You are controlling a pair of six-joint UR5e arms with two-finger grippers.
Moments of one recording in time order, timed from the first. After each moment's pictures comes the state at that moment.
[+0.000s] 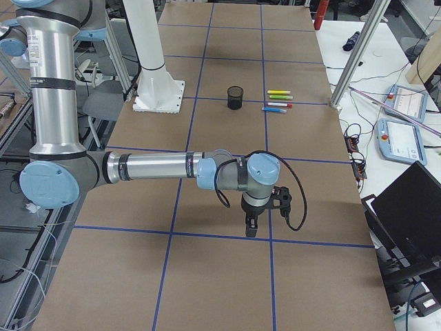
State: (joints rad) left arm -1.50 -1.58 -1.76 -1.33 -2.32 0.10; right arm 1.54 -1.57 1.65 -1.64 2.31 0.03
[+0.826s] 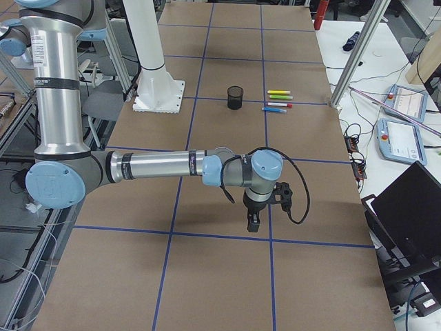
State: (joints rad) left arm -1.58 -1.55 -1.74 -1.36 -2.31 0.10; right arm 1.49 -1.56 1.64 -1.64 2.31 0.03
